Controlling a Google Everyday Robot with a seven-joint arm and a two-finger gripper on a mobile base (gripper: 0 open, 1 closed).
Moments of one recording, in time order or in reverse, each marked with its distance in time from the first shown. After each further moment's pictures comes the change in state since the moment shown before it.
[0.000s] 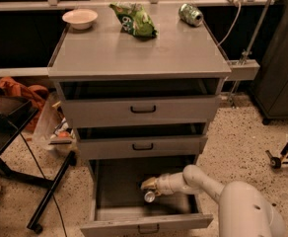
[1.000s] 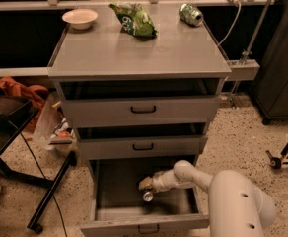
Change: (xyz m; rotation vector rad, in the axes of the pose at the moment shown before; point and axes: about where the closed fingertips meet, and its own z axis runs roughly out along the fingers) arm -0.014 -0.010 0.018 0.188 -0.015 -0.234
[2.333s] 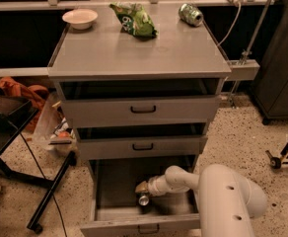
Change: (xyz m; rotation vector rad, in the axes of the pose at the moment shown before) arm 0.007 -0.024 0.035 0.138 -0.055 0.019
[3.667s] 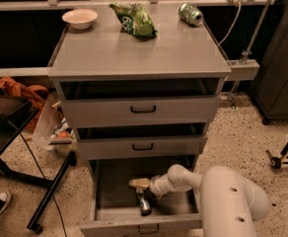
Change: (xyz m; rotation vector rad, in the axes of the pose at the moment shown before) arm -0.002 0.001 -0.008 -0.020 0.018 -0.005
